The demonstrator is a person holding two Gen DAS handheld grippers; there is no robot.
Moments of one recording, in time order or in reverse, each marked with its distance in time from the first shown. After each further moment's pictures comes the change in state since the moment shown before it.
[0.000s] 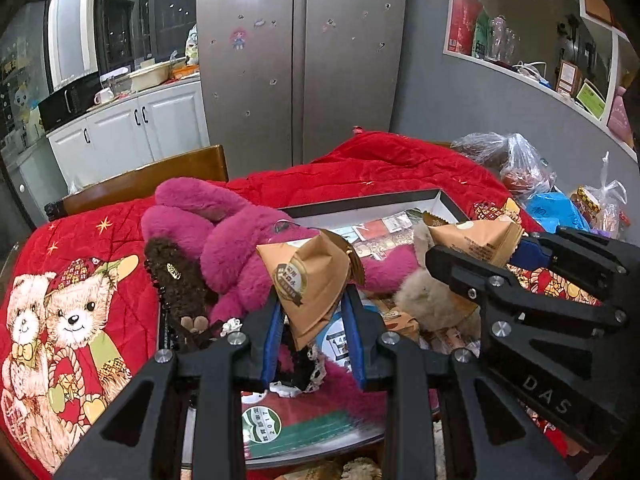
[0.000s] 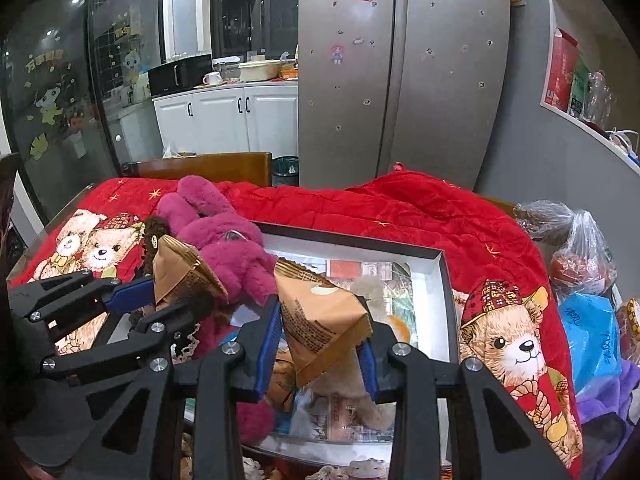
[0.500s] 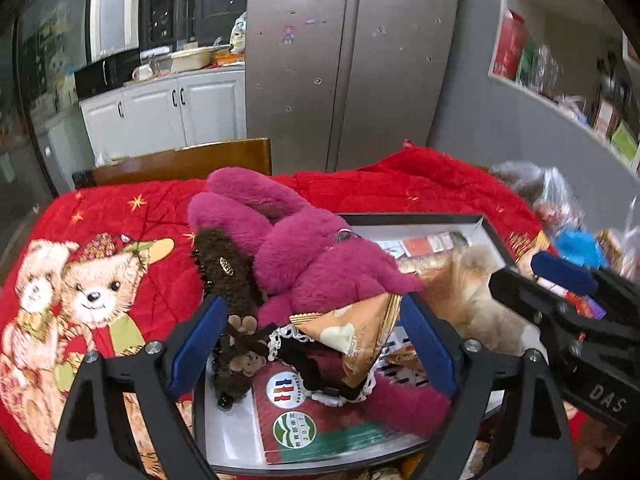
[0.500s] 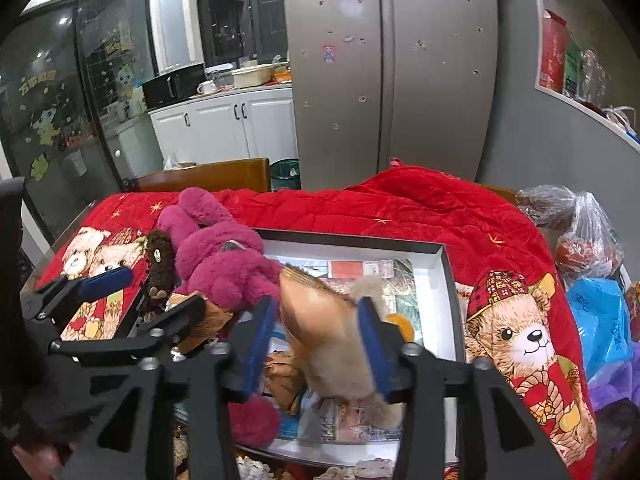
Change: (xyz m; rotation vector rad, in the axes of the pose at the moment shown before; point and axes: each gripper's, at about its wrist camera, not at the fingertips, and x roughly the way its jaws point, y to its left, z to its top) left arm -0.003 0.036 0.002 -0.150 -0.011 0.064; right arm -0.003 -0.009 0.002 0.080 -0.005 0.024
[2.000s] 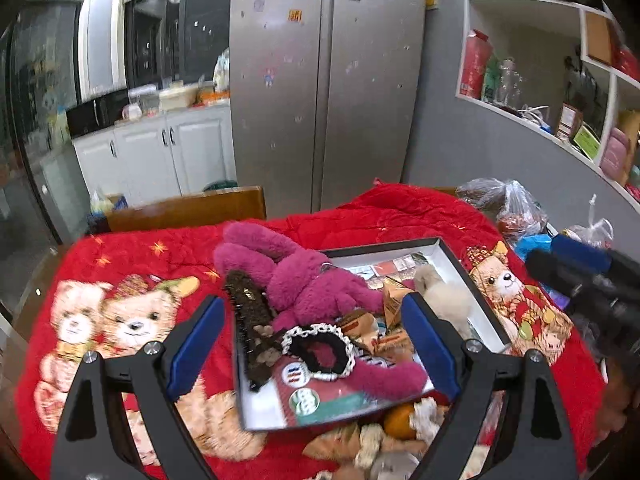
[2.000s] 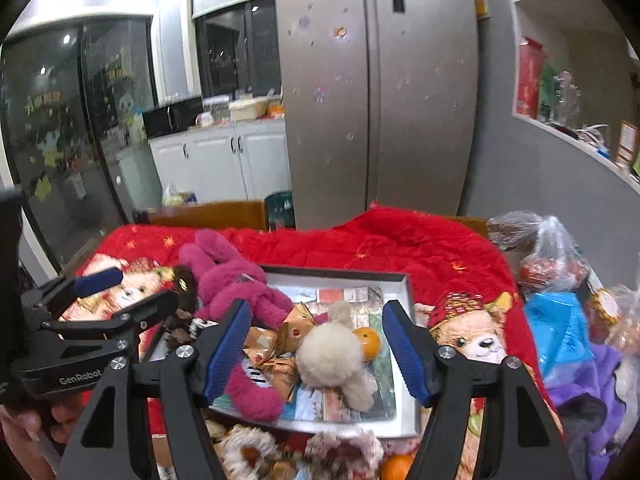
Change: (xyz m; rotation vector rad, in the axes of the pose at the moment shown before) left arm -0.111 -0.011 0.006 0.099 -0.122 -0.014; right arm -0.091 -0.007 0.008 0.024 -0.123 -0.011
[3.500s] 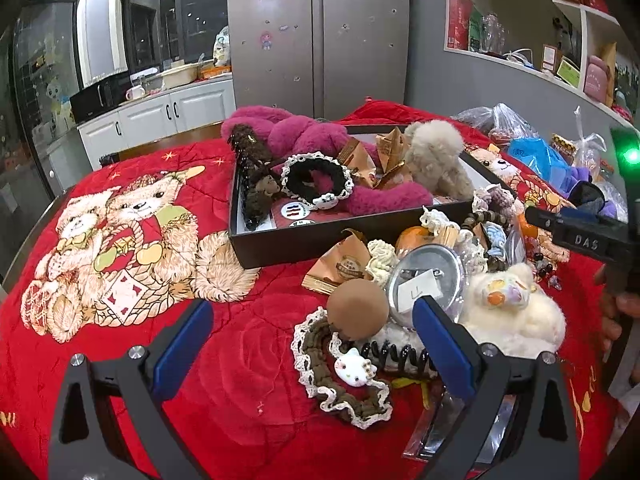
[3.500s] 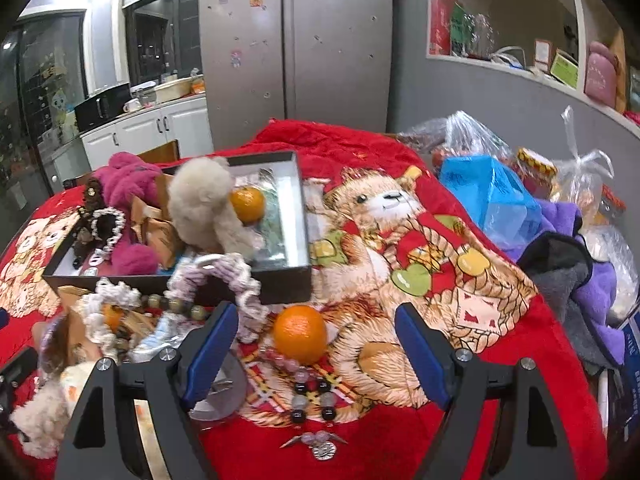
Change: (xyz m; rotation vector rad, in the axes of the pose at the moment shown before) left arm -0.013 -0.002 -0.157 0.041 0.092 0.014; right arm 0.007 -0.064 -0.140 0.112 0.086 -0.253
